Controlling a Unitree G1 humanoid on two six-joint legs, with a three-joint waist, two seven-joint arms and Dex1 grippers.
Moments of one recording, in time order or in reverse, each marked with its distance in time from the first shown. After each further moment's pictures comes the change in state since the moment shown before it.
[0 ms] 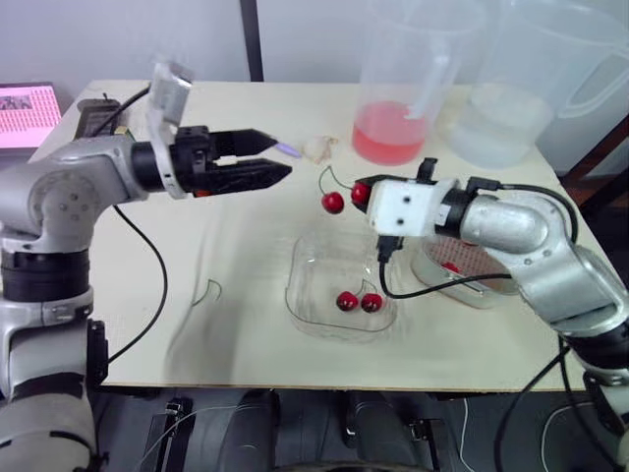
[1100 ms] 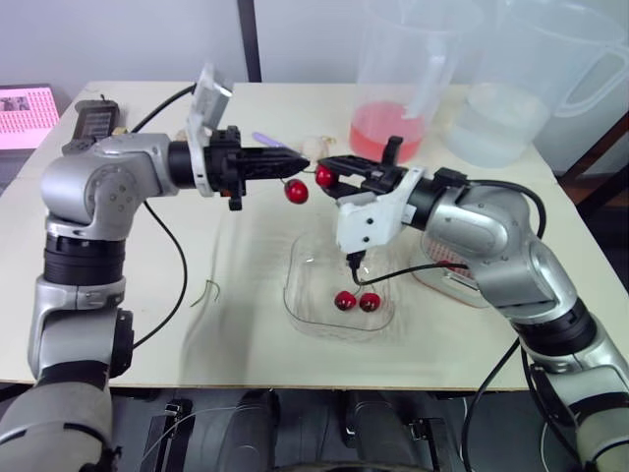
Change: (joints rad) left arm -0.062 -0.092 -0.043 0.060 0.106 -0.019 -0.075; right arm -0.038 0.225 -0.012 0.056 -0.264 -0.229 0.071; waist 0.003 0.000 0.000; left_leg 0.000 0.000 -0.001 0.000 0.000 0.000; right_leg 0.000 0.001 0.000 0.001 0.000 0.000
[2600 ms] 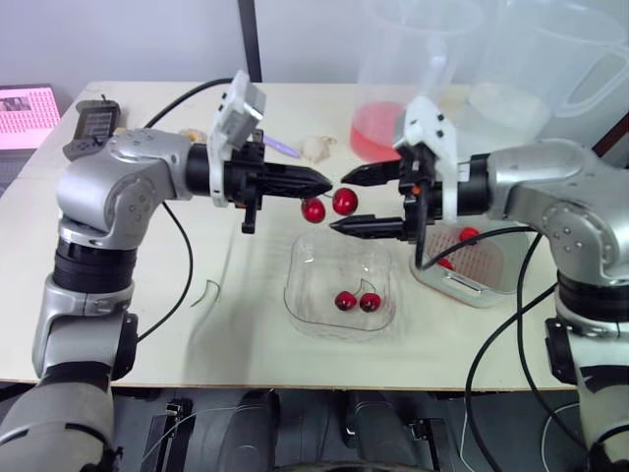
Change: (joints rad) left arm 0.003 -0.014 -0.076 -0.128 0.059 -0.069 -0.069; right arm -0.190 -0.034 -0.278 0.004 1.035 1.076 0.197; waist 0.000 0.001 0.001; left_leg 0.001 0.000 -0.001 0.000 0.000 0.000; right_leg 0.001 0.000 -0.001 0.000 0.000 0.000
